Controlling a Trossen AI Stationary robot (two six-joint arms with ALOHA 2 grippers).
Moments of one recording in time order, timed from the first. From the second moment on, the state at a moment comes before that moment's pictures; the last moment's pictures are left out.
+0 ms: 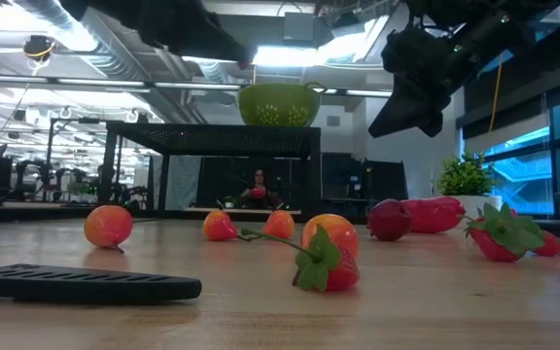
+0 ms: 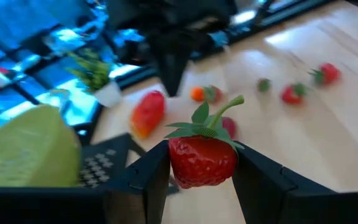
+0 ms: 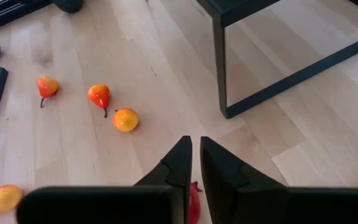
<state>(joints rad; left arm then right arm) -0.08 1.21 0.71 0.16 -0.25 0.35 -0.02 1.21 0.68 -0.16 0.14 0.41</state>
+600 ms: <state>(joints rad) 0.14 1.21 0.71 0.39 -0.21 0.44 0.03 1.21 0.68 -0.16 0.14 0.41</state>
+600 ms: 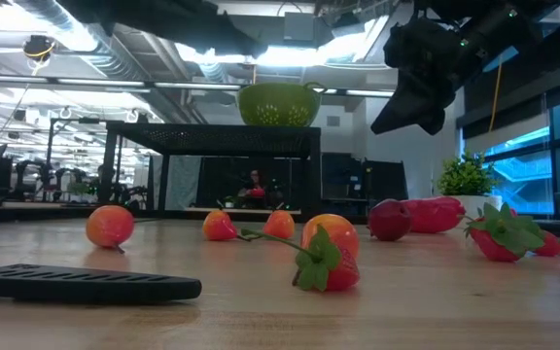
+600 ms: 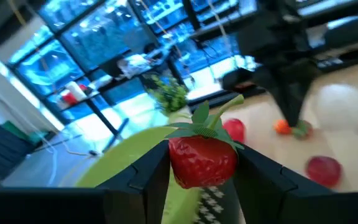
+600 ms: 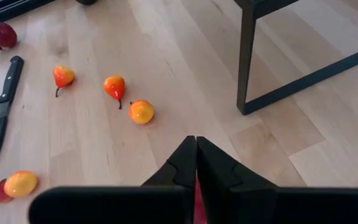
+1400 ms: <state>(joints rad) 0.37 1.21 1.00 0.08 -0.11 0.39 0.03 1.21 0.68 -0.16 0.14 0.41</state>
